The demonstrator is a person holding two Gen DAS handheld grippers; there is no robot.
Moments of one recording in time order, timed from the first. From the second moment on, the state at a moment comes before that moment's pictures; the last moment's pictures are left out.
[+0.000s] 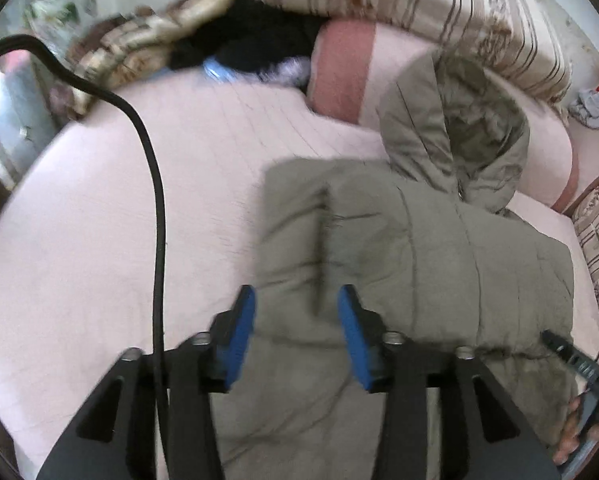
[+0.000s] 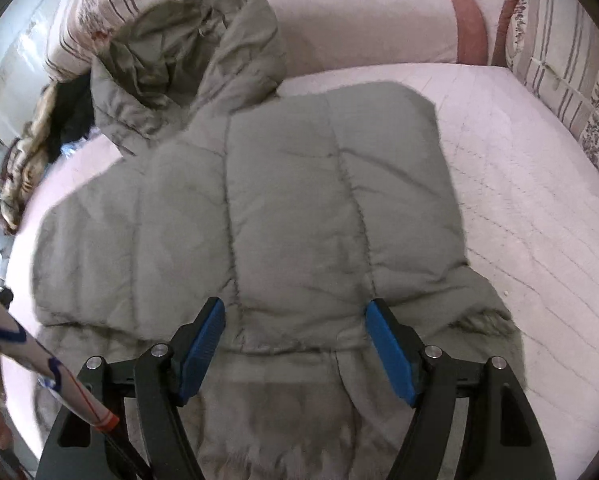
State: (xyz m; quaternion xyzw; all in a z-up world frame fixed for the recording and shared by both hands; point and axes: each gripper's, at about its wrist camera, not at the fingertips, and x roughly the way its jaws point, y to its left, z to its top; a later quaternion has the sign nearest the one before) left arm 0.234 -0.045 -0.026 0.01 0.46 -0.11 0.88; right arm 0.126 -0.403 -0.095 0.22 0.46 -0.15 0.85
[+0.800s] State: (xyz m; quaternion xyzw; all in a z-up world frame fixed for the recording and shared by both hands) left arm 0.239 0.063 -0.063 -0.02 0.46 -0.04 0.89; right arm 0.304 -0.329 0.033 0.25 0.41 -0.13 0.87
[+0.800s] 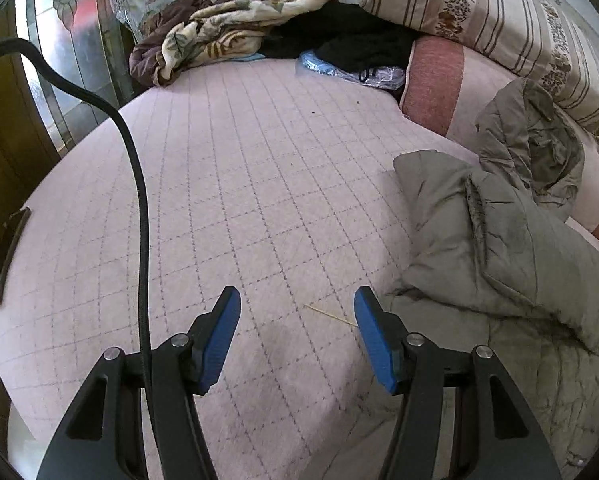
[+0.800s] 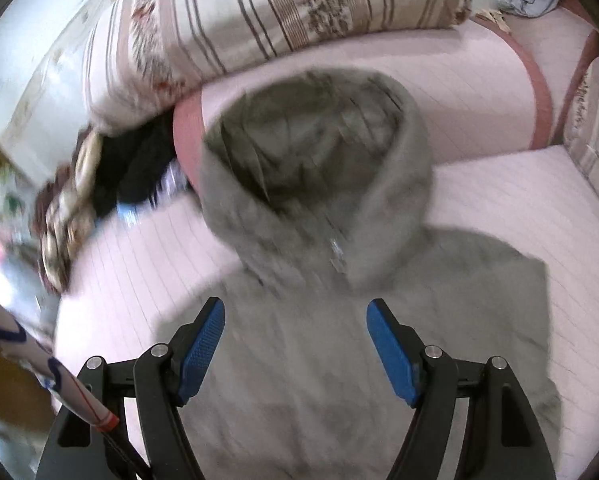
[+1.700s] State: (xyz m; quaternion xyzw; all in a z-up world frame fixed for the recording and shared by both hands) left arm 0.275 0.045 -0.109 -0.03 0.53 -0.08 0.84; right arm 0.438 -0.320 0.040 0.19 0.40 -0.15 0.88
